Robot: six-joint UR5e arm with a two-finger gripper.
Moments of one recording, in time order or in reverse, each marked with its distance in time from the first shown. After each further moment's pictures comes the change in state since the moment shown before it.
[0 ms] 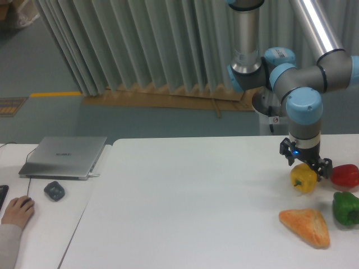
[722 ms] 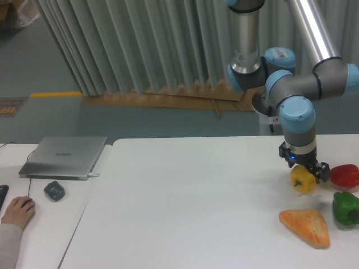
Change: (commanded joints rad) arm -0.012 -0.017 -0.011 0.002 0.009 -0.003
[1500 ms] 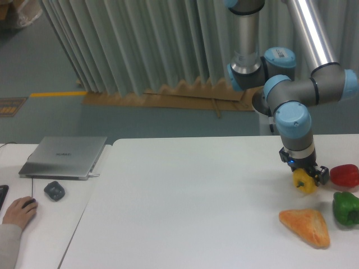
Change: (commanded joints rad) arm -0.012 -0.011 0.003 0.023 0.043 -0.008
